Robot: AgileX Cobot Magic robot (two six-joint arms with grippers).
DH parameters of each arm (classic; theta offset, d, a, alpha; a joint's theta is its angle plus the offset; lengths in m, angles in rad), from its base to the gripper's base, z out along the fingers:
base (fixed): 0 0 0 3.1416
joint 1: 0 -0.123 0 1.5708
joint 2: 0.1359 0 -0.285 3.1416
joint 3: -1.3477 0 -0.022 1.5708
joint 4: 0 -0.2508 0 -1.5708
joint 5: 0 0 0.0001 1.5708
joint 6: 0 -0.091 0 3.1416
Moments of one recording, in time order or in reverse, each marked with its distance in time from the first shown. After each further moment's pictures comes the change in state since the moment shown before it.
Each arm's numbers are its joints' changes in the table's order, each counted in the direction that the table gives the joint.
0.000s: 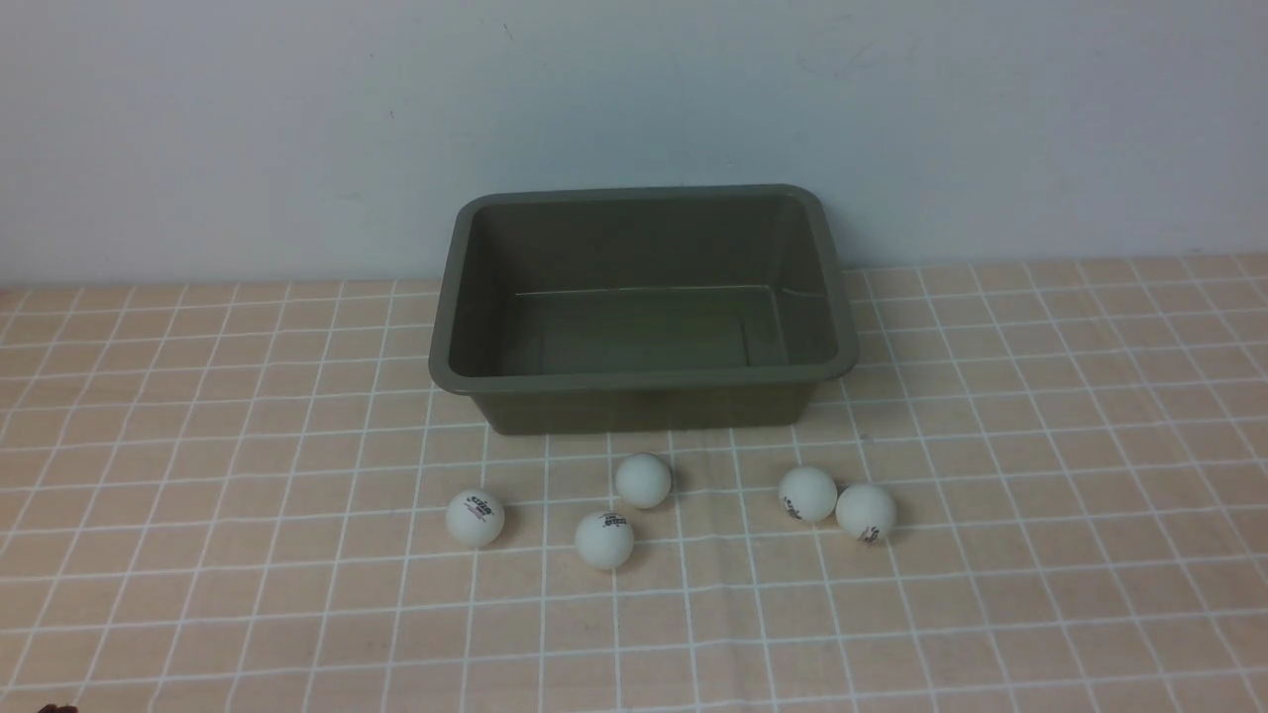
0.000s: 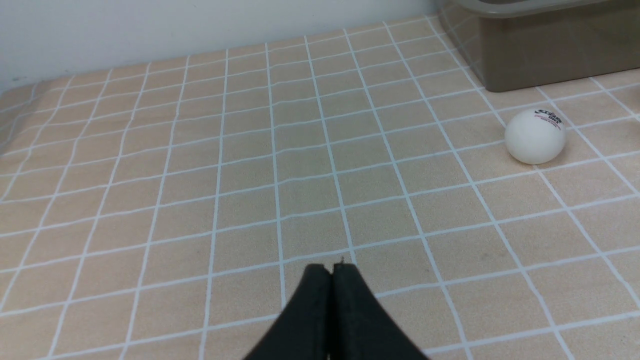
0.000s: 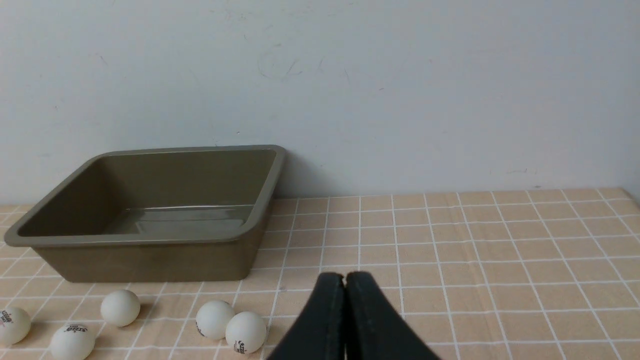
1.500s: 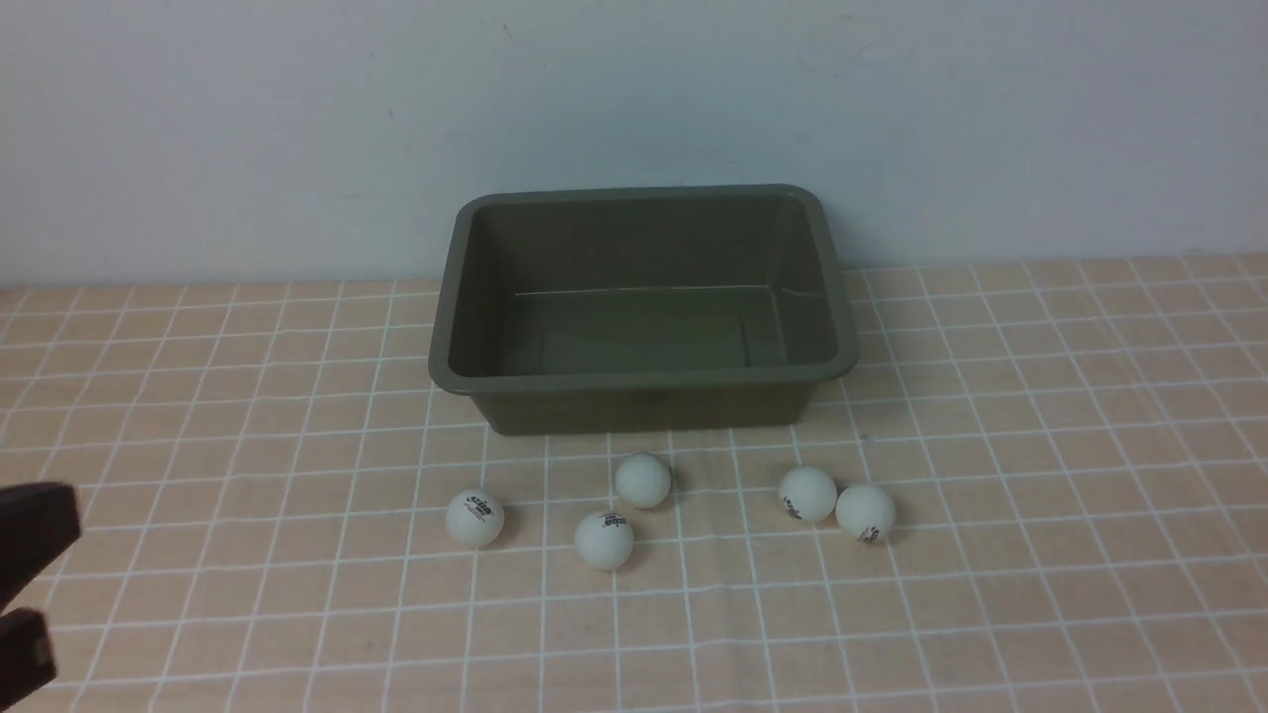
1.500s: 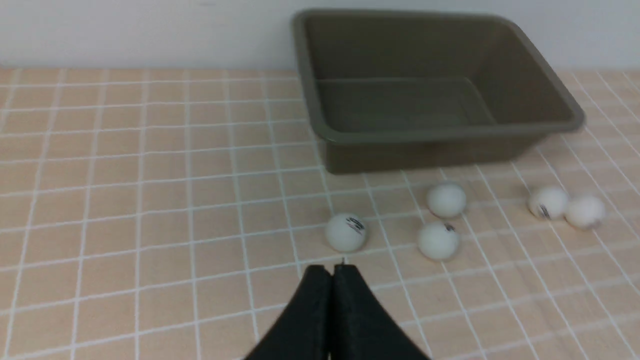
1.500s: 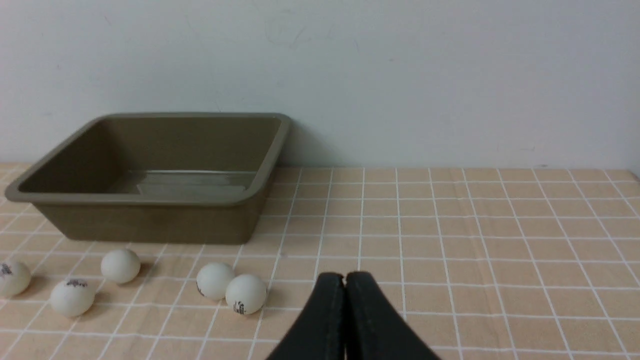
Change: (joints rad) right arm 0.000 0.000 0.000 -0.019 -0.078 0.067; left arm 0.000 0.584 0.760 0.409 -0.433 -0.209
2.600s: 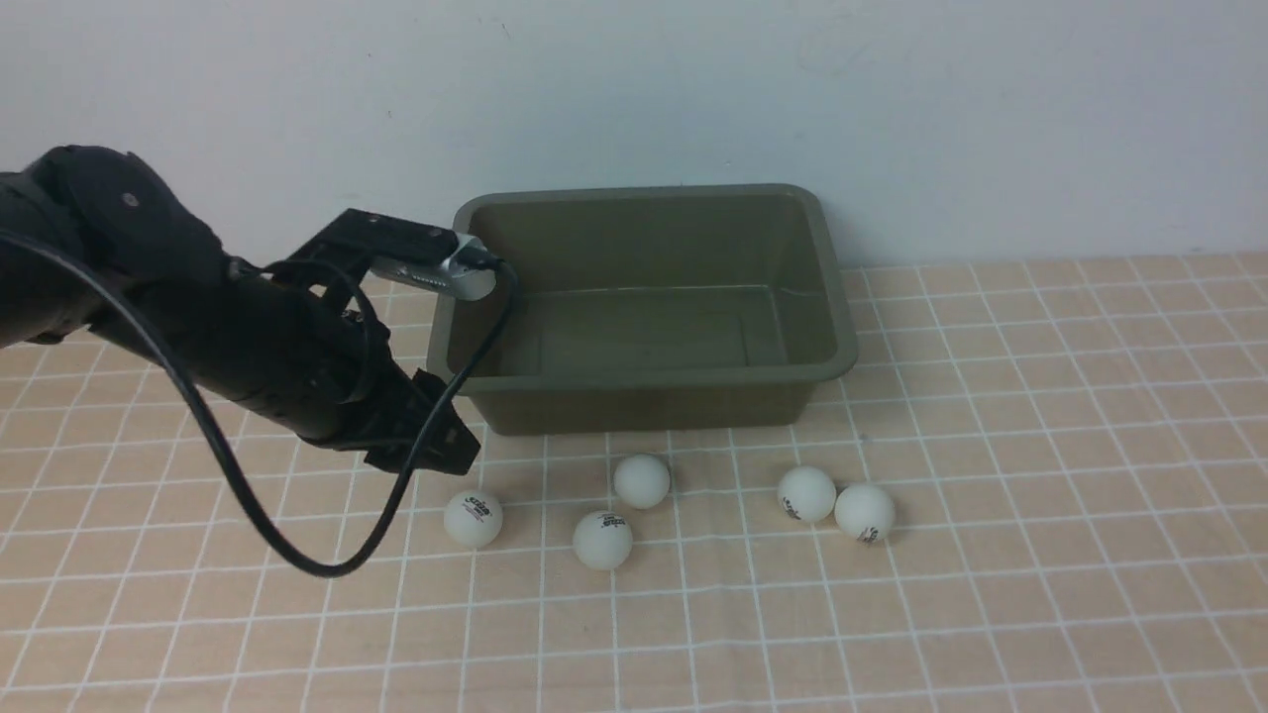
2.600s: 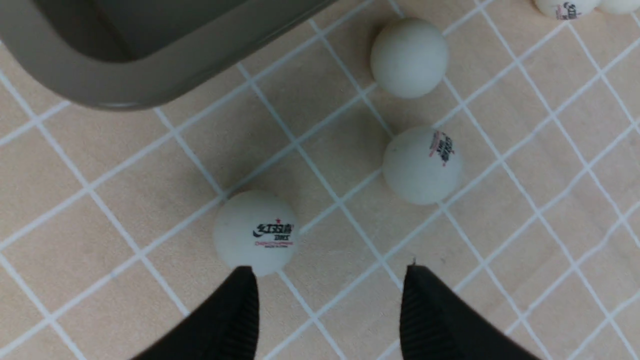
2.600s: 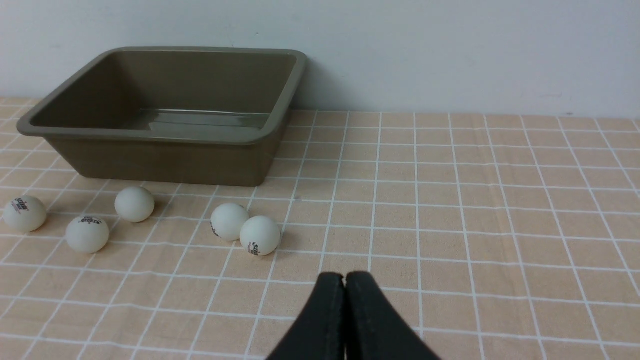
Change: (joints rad) right arm 0.000 0.000 0.000 -0.026 -0.090 0.022; left arm 0.089 1.080 0.387 0.227 0.016 -0.419
